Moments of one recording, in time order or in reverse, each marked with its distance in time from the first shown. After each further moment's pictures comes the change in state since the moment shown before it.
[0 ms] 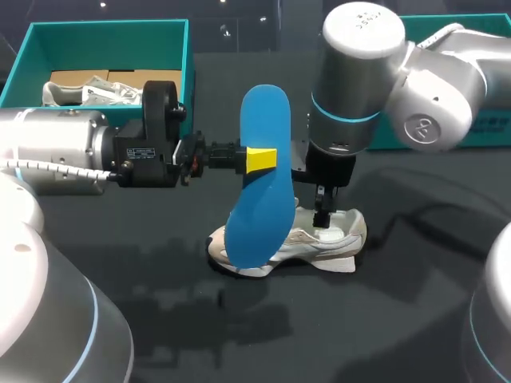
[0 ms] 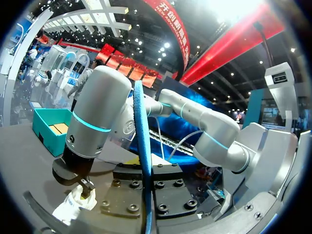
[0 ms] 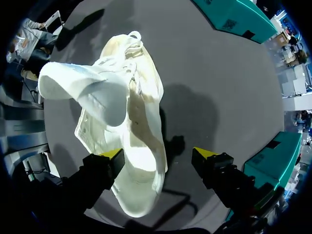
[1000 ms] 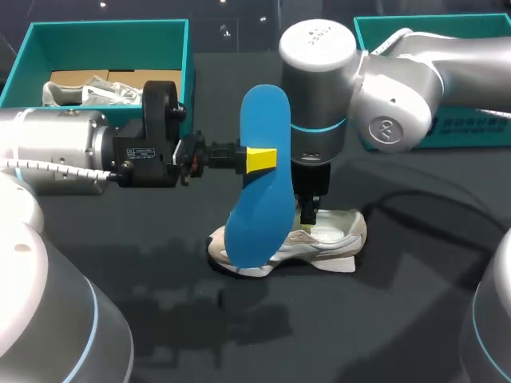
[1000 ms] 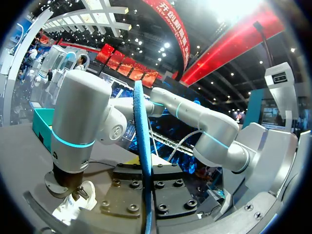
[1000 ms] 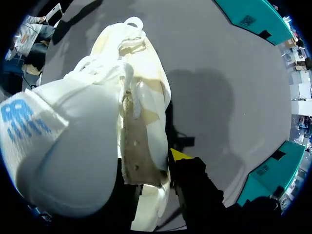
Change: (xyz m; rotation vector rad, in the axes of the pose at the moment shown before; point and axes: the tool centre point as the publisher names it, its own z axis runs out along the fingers) left arm 0.000 0.000 0.000 0.000 0.000 0.000; right arm 0.005 0.017 0.029 0.091 0.040 -0.026
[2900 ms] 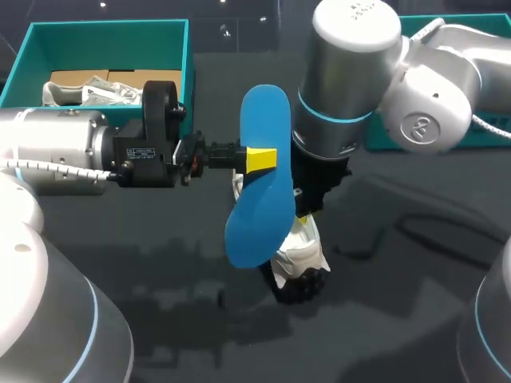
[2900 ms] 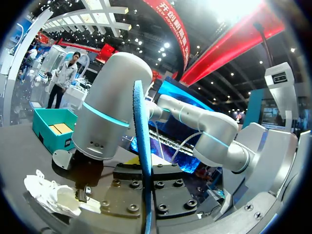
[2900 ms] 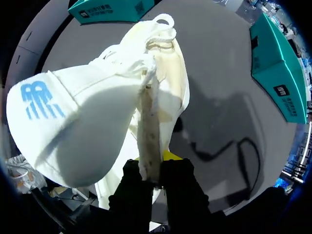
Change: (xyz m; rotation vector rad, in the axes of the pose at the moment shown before) left arm 0.000 0.000 0.000 0.000 0.000 0.000; right arm 0.052 0.015 -0.063 -0.139 0.058 0.968
